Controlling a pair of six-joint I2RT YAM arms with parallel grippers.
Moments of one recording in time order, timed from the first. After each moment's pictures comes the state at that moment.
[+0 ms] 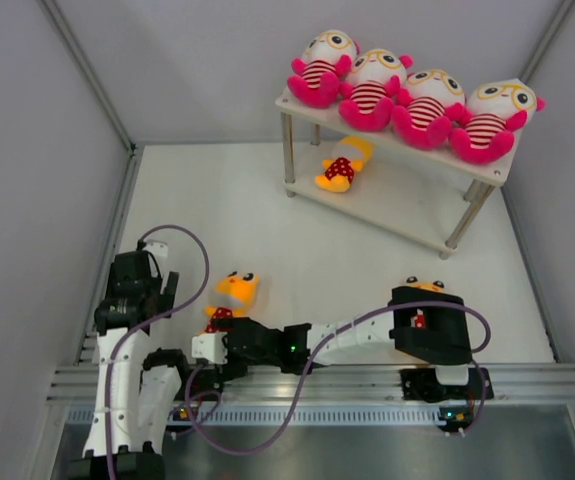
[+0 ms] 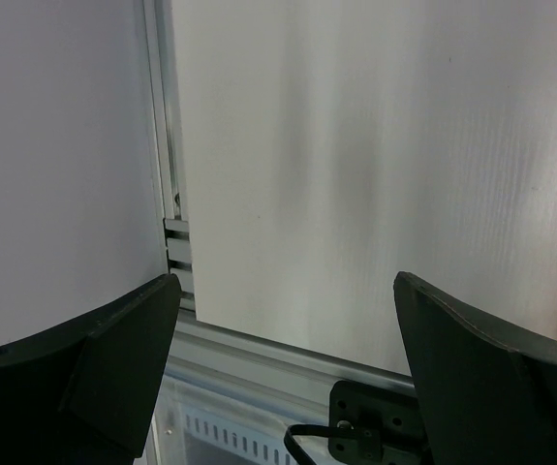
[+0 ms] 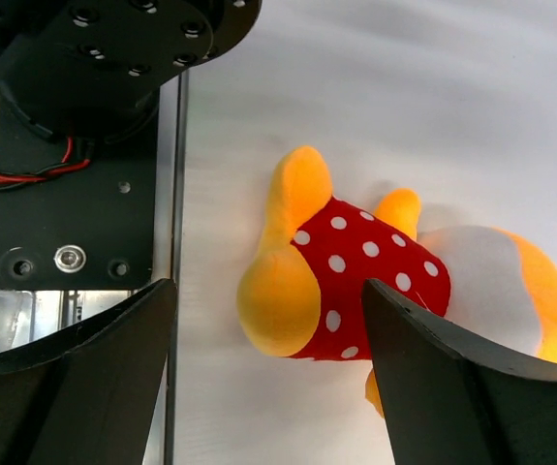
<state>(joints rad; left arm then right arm) 0.13 0.66 0.67 -0.91 -0.28 0.34 1.51 1.89 1.12 0.26 0.14 -0.35</state>
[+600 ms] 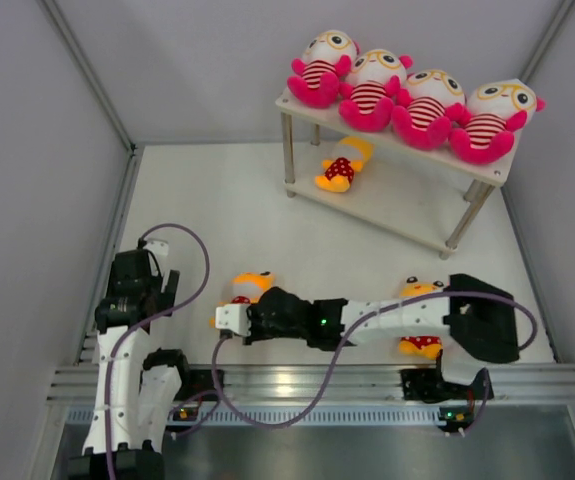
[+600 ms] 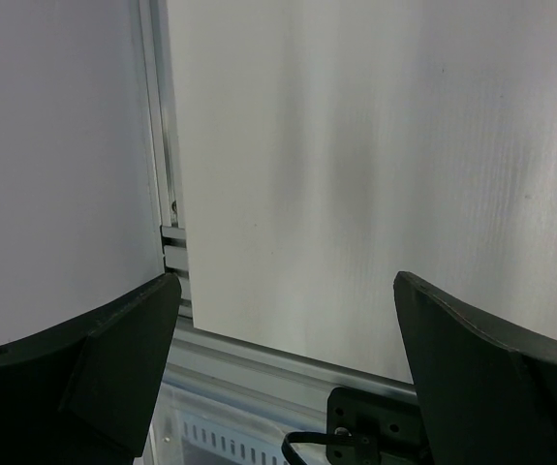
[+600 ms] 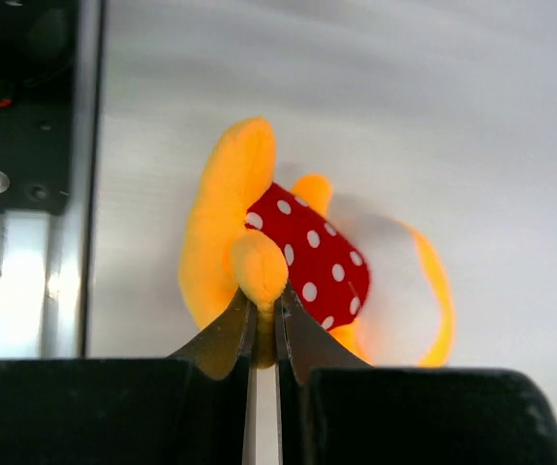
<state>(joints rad) 0.13 0.66 0.66 -0.88 -0.27 0.34 1.42 1.74 1.06 0.17 0.10 -0.43</state>
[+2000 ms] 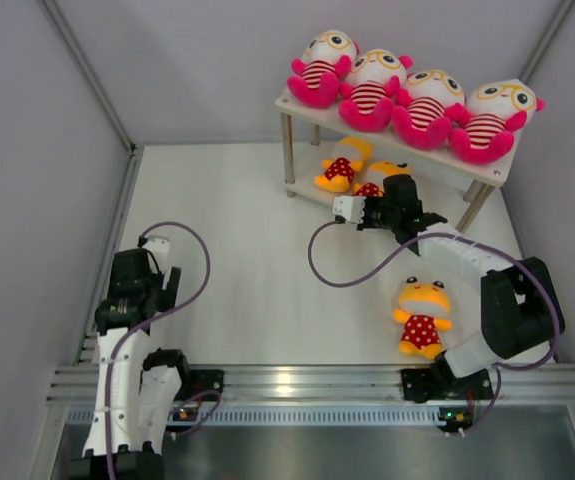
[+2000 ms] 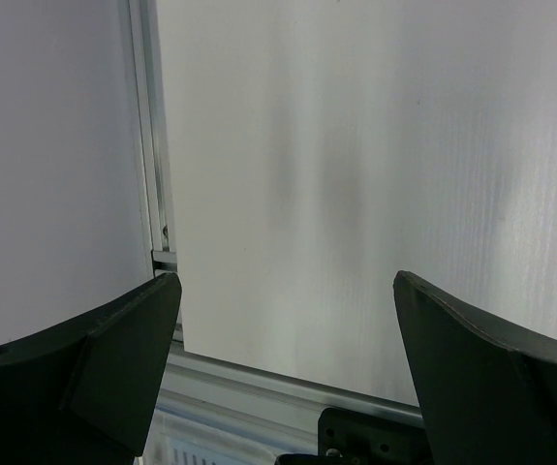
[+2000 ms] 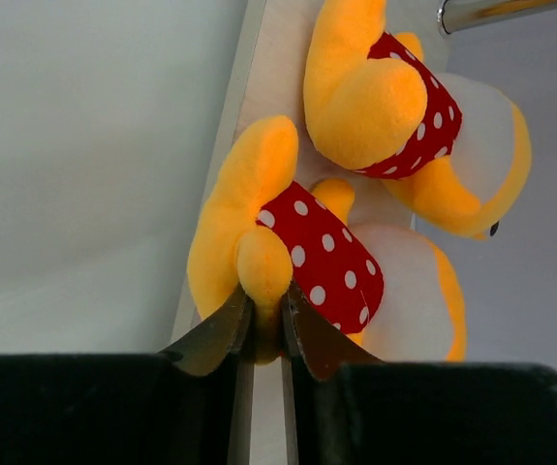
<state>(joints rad) 0.13 0.65 0.66 -0.84 -0.22 0.34 0.38 1.50 0.95 -0.06 -0.23 -1.17</state>
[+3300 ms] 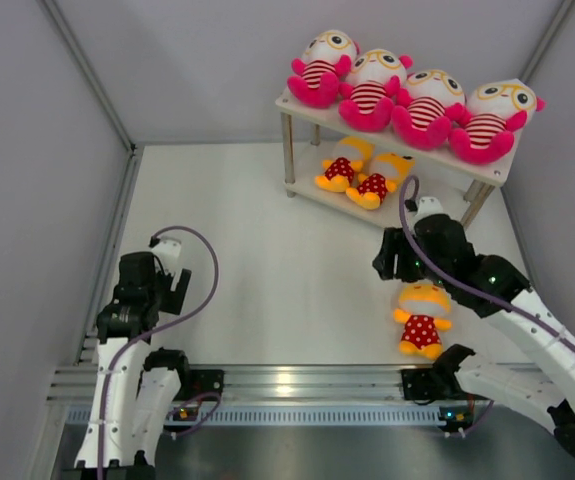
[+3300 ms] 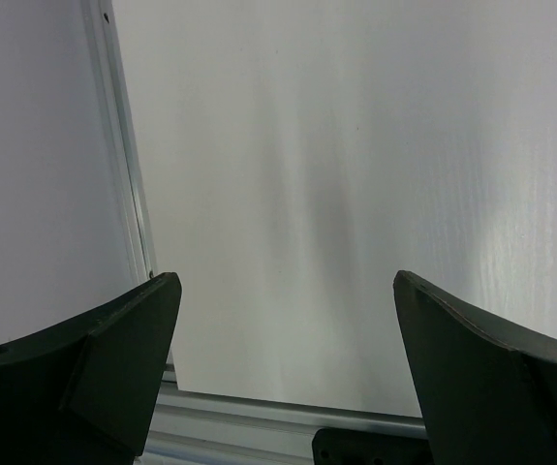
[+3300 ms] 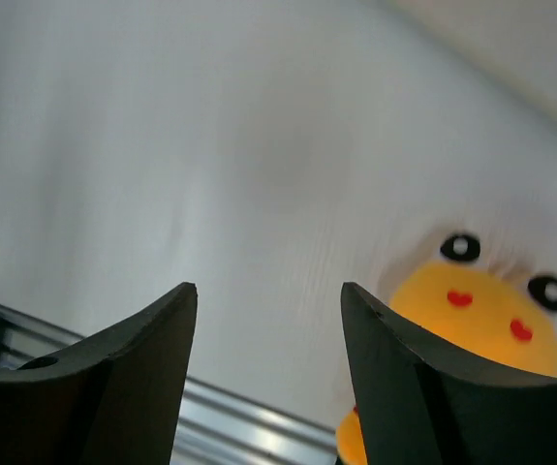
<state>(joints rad) 0.04 0.60 0.65 -0.84 -0.17 0.36 0.66 0.86 1.04 -0.79 0.17 0.41</state>
